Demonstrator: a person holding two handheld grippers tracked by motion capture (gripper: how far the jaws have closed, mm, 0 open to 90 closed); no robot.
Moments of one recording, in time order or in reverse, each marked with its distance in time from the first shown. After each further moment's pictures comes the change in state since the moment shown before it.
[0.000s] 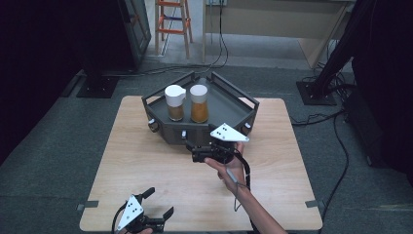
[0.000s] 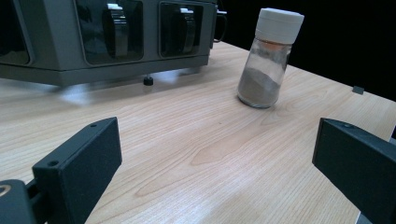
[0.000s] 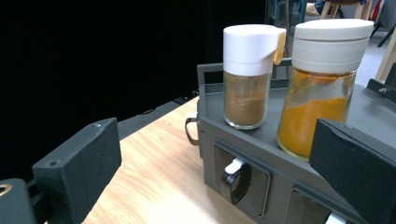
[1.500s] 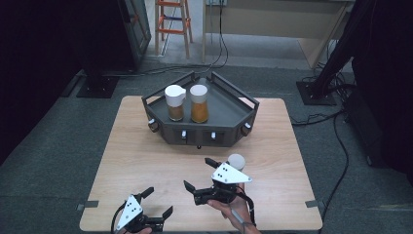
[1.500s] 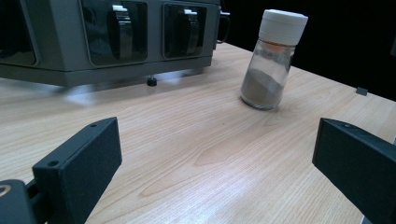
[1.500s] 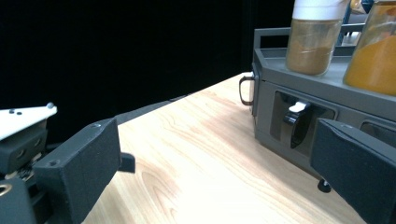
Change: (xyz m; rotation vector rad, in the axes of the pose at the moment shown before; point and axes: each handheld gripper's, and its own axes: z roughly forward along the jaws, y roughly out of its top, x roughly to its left) left arm 0.001 0.000 -0.001 -0.004 0.009 -0.002; right arm 0.028 -0.065 -0.048 0.008 0.133 -0.048
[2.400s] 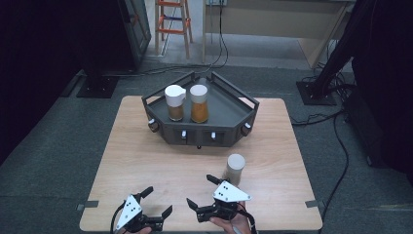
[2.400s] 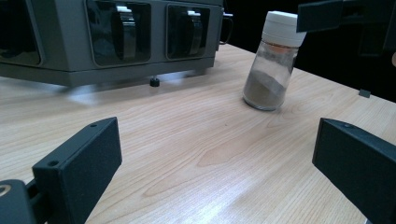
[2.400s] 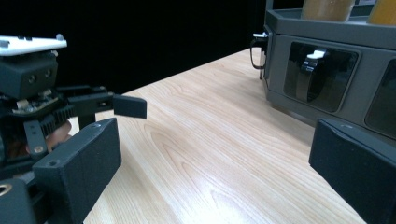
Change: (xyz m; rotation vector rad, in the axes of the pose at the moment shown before) left arm 0.000 0.000 0.000 -0.005 0.008 -0.008; right arm 0.010 -0.047 -0.011 0.039 0.009 0.000
